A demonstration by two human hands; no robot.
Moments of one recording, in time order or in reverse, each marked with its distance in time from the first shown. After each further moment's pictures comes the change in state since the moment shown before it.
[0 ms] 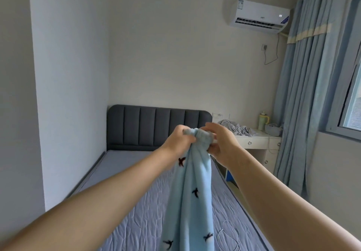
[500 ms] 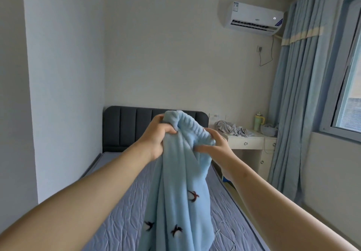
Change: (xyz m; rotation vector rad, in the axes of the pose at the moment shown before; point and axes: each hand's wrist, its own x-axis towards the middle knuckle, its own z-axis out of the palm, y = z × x) left_hand 0.006 0.001 -0.030 -0.512 0.150 -0.076; right_hand 0.000 0.025 -0.026 -0.504 -0.057 -0.276
